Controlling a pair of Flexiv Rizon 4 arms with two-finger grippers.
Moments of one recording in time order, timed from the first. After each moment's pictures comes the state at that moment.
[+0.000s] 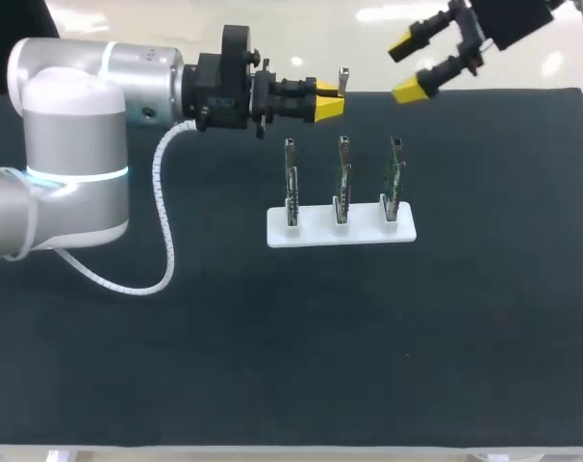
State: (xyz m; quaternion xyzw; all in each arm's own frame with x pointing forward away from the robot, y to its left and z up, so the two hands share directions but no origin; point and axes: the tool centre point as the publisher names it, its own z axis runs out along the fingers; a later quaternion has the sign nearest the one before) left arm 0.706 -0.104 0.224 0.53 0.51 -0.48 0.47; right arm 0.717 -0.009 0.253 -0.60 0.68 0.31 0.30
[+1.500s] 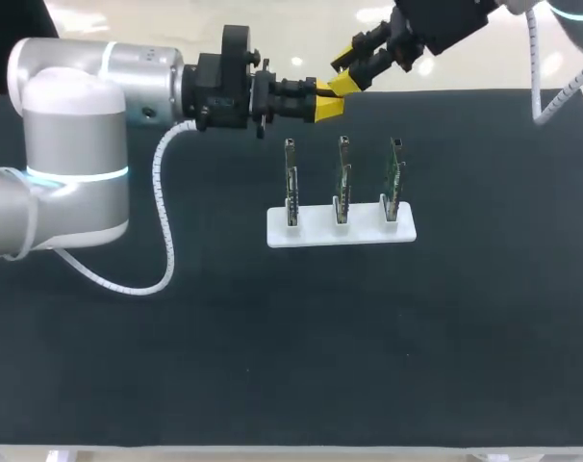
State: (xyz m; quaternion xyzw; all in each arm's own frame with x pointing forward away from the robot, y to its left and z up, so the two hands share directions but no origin) left arm 0.706 -0.104 0.224 0.53 0.51 -0.48 0.47; right arm 0.704 0.056 0.256 -0.58 0.69 0.29 0.31
